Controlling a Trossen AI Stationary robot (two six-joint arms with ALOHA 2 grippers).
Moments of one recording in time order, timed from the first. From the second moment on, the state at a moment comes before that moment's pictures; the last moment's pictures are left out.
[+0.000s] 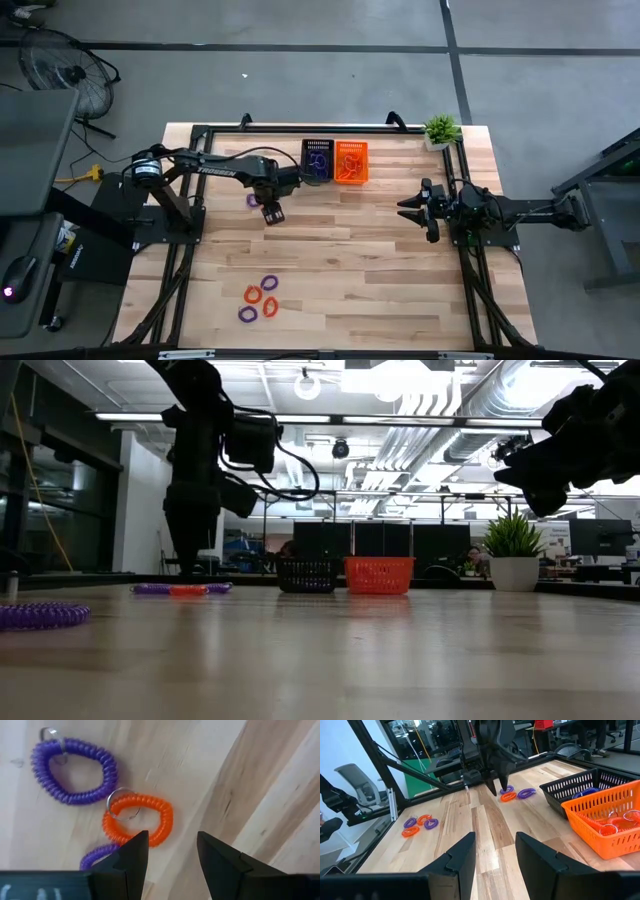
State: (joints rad) left arm 0.23 1.67 1.05 -0.88 0.02 -0.16; right arm -0.03 0.14 0.01 0.04 0.02 0.31
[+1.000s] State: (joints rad) left arm 0.23 1.77 1.00 -0.81 0.01 -0.11; right arm -0.03 0.14 0.01 0.04 0.02 0.31
